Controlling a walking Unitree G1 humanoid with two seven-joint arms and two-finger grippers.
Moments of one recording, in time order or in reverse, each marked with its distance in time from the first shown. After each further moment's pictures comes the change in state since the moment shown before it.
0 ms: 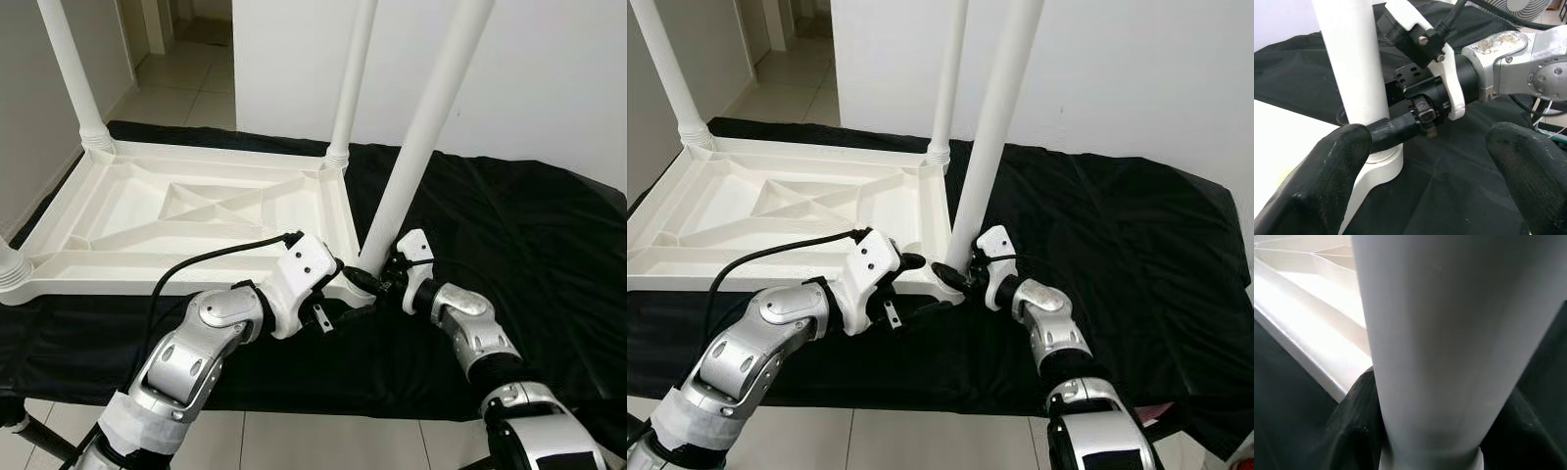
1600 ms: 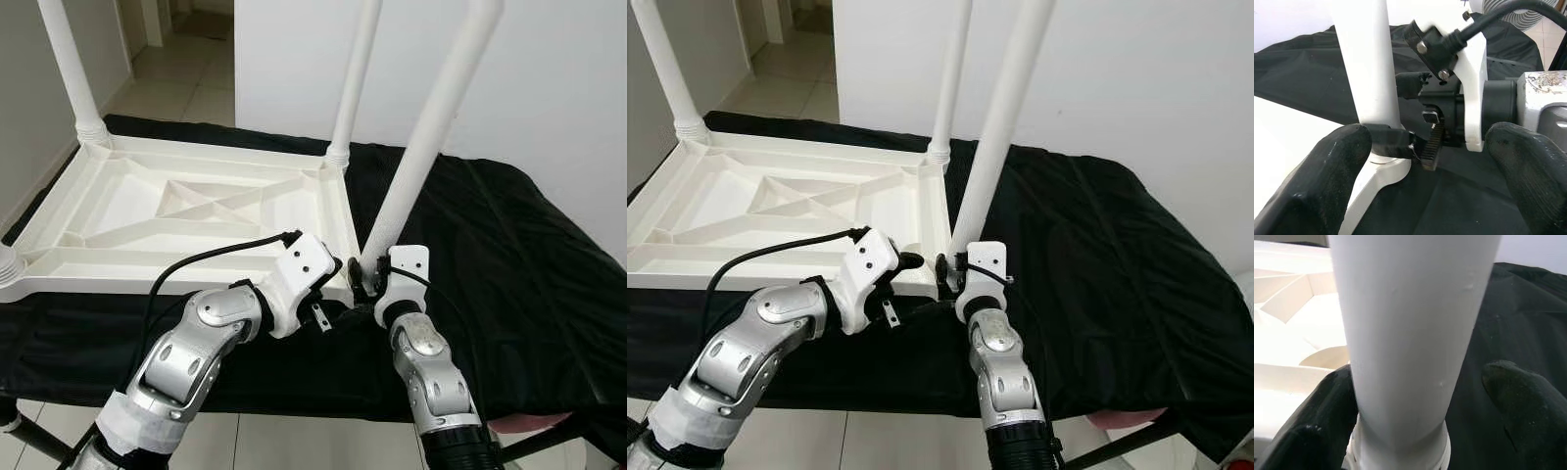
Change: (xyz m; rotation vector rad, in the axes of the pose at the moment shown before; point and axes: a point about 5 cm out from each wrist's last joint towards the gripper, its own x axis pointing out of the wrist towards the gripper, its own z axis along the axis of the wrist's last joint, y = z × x) left arm -0.001 0.004 0.003 0.010 0.008 0.009; right arm -0.013 0.050 0.015 0.130 -0.014 -0.661
